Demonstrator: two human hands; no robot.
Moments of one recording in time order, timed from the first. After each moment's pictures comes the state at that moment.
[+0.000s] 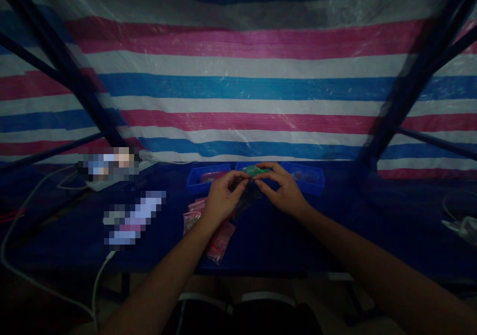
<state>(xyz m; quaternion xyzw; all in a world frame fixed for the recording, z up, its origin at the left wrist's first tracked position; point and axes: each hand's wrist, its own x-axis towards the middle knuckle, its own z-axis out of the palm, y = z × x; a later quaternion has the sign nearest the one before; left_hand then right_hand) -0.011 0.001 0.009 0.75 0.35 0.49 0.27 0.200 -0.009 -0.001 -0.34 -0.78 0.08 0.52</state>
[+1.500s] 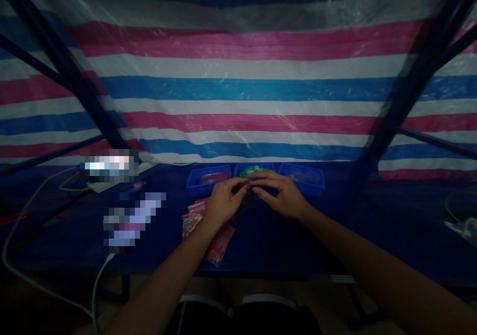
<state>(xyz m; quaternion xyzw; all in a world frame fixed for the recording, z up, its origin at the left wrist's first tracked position) -0.012 -0.001 0.010 0.80 0.39 0.41 0.19 0.198 -0.019 0.007 -0.29 -0.82 0.13 0.48</state>
